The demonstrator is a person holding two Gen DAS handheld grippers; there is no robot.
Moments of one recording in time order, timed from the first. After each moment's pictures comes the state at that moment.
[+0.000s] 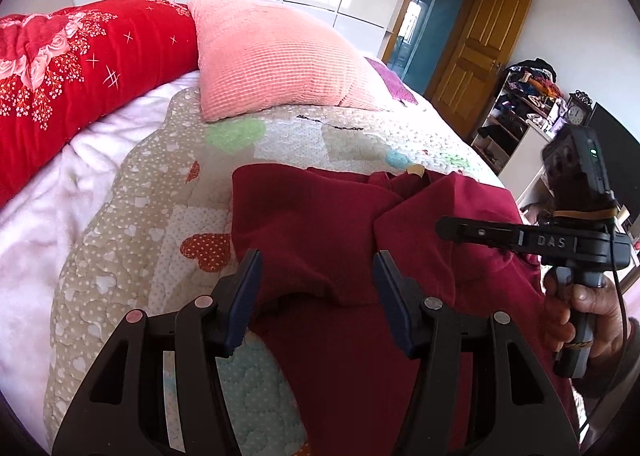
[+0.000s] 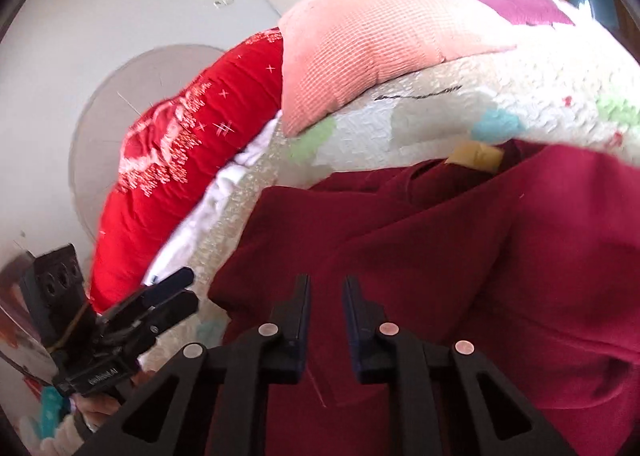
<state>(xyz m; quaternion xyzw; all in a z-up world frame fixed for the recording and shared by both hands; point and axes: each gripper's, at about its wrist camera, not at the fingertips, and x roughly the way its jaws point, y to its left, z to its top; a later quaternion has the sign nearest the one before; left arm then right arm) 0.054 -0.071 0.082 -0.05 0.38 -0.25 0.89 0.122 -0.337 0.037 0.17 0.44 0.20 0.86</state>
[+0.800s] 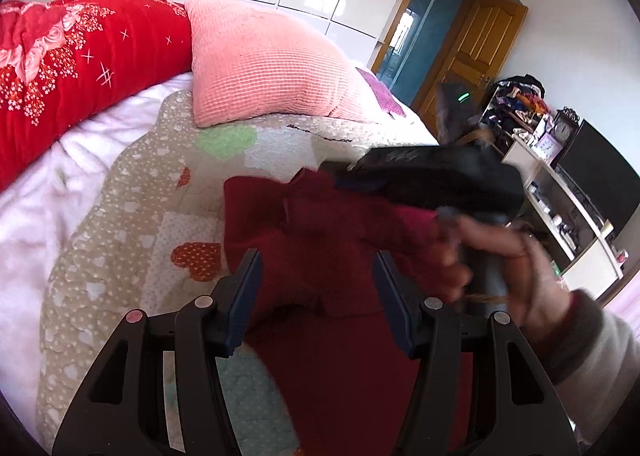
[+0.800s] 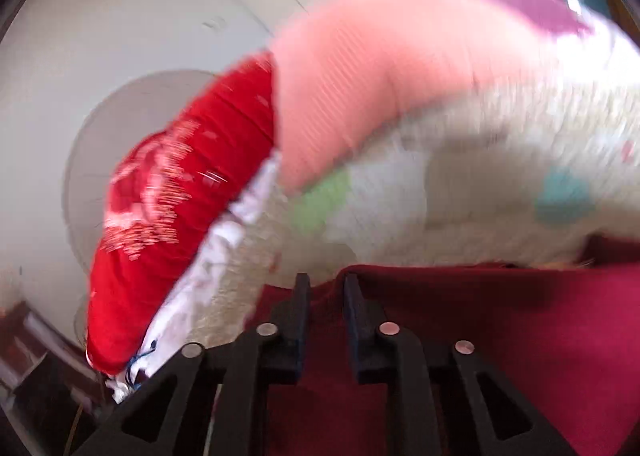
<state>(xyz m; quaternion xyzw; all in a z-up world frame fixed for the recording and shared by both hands) 0.063 -0.064 0.087 -0.08 0.37 -0.27 0.89 0.227 -0.295 0.022 0.23 0.44 0.19 0.85</state>
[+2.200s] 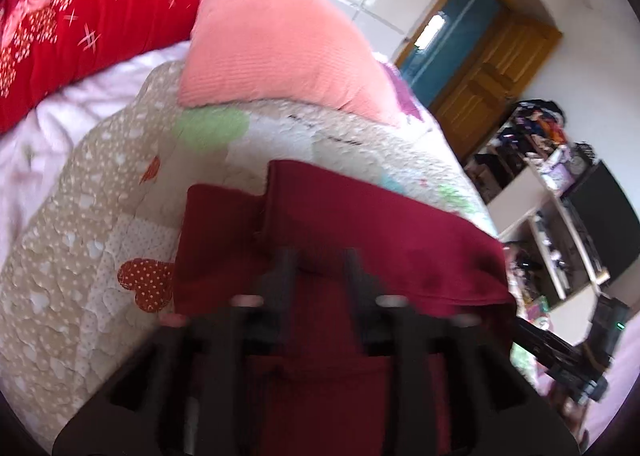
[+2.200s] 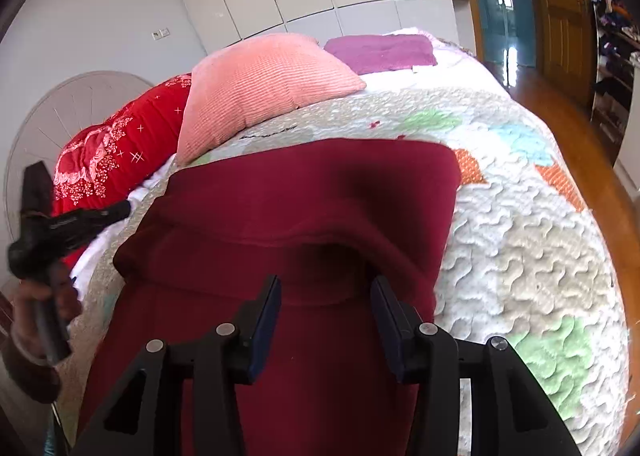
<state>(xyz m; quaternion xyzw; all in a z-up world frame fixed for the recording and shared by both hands) 0.115 -0.103 0.074 -0.14 0.42 -0.23 0.87 0.007 -0.445 0.053 0.12 0.40 0.03 0.91</state>
